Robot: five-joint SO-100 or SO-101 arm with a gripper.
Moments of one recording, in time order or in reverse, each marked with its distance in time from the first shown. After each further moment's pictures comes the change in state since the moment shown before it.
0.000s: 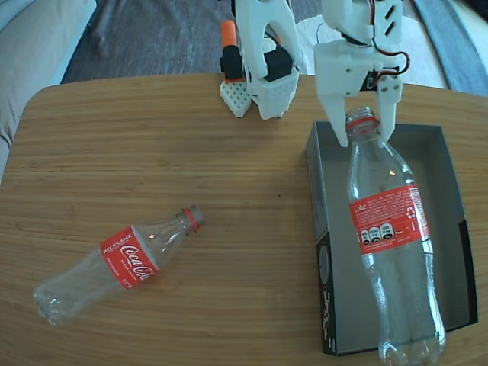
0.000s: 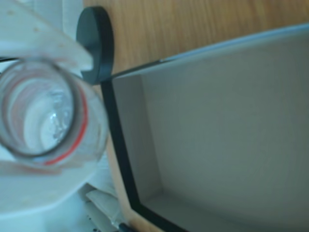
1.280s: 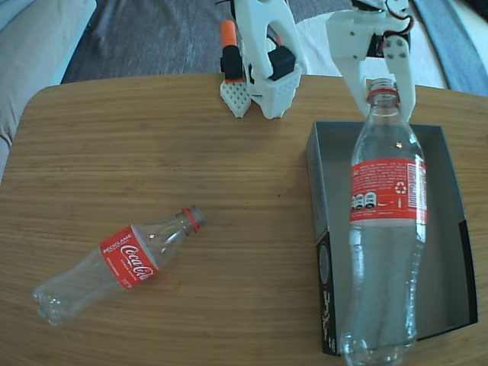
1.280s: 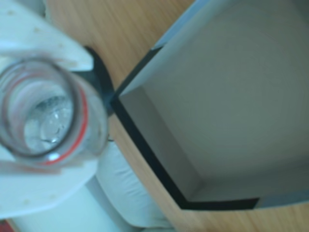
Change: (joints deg) arm -7.7 0.7 -9.4 5.7 31.7
